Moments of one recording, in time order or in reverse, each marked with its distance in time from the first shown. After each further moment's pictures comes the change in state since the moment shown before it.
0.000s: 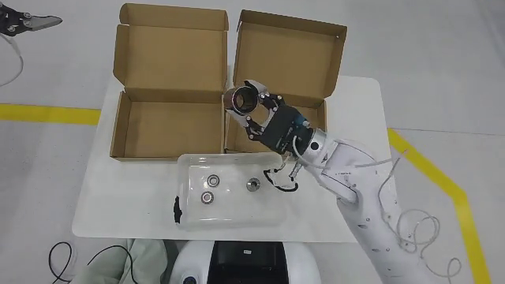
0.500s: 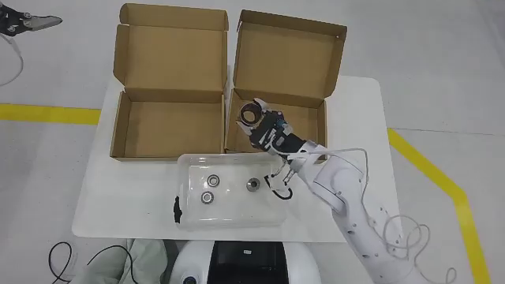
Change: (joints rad) left arm 0.000 0.000 0.000 0.000 0.000 0.000 0.000; right arm -0.070 0.005 -0.020 0.081 -0.058 0.103 0.121
